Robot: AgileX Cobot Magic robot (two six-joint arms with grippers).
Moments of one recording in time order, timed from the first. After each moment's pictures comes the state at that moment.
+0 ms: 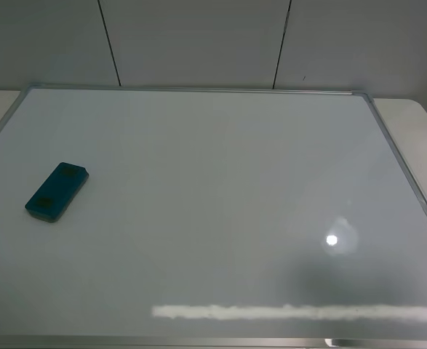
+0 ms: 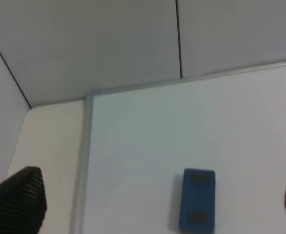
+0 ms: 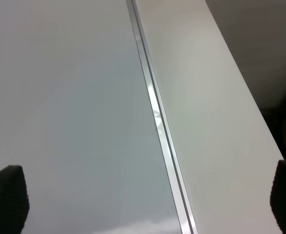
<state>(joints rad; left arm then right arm) -0.13 0.18 -0.87 0.08 1.04 0.03 0.00 0.00 -0.49 -0.16 1.06 0.10</state>
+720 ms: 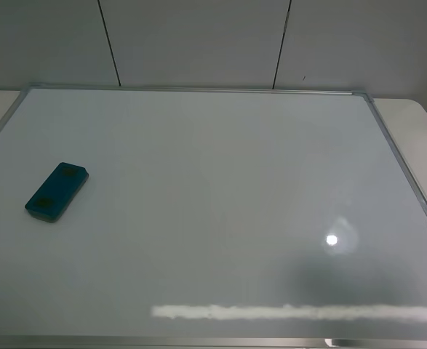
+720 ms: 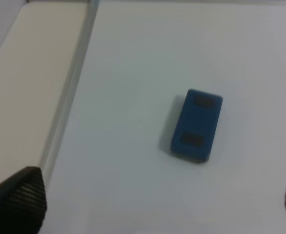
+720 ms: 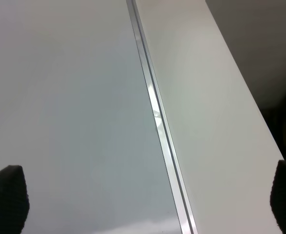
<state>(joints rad) 0.06 0.00 -0.55 -0.01 1.09 -0.02 0.00 0.00 -0.49 -0.16 1.06 0.10</state>
